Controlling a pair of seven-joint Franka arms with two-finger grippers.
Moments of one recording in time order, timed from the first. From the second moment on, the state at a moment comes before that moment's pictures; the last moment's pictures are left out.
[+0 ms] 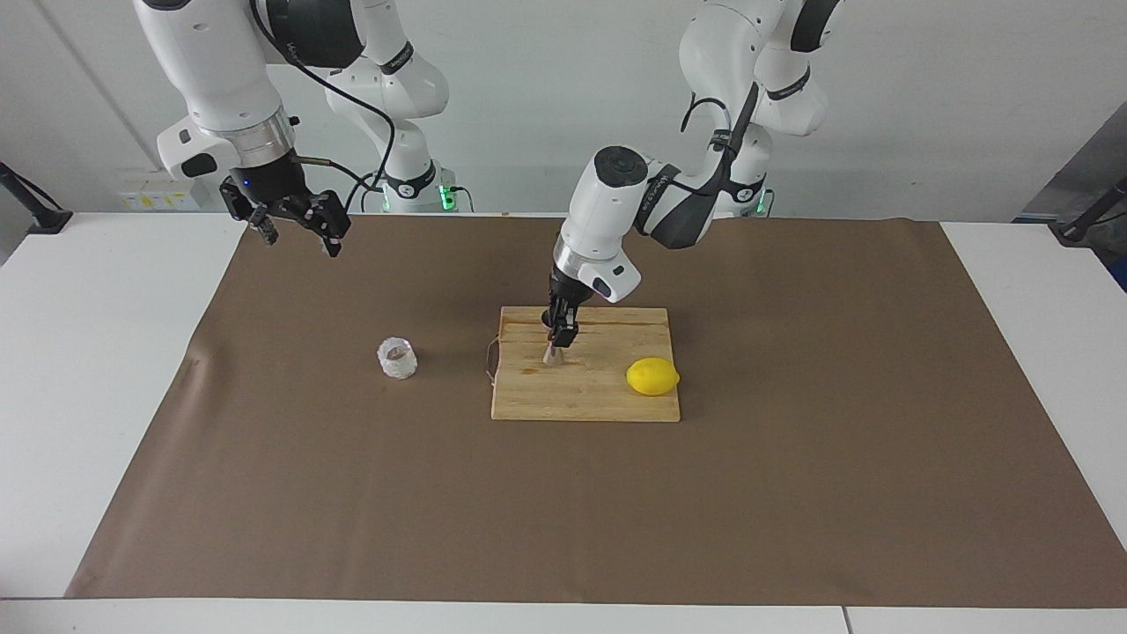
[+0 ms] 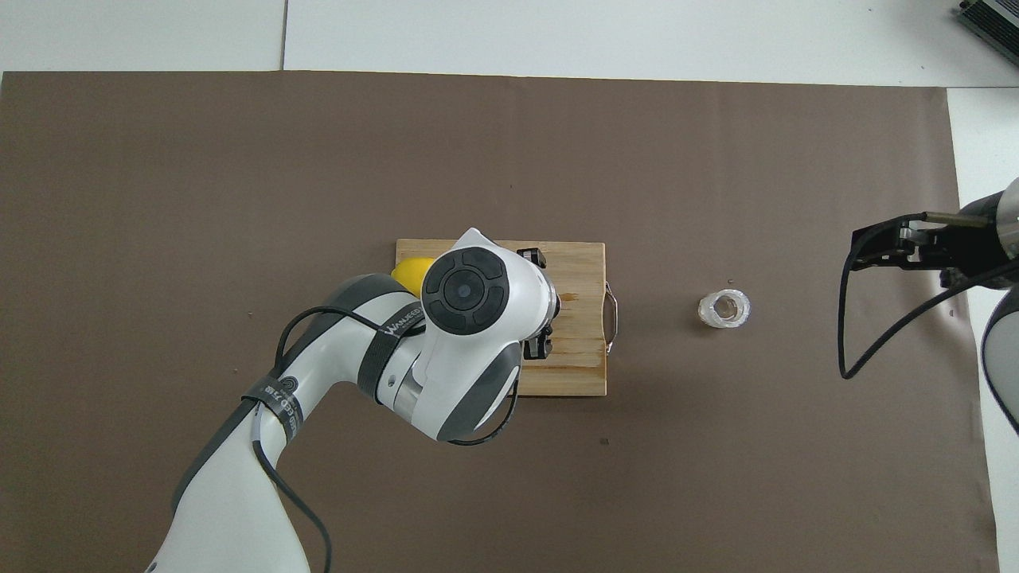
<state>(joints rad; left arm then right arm) -0.66 0.35 -0.09 -1.75 -0.17 2.33 -2.20 0.06 -0.05 -0.03 -1.67 -0.04 1.63 0.25</state>
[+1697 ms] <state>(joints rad) -0.66 0.36 -0.08 -1.75 -0.12 2.34 -2.19 0.06 -0.05 -0.02 -1.67 -0.04 1.63 0.15</state>
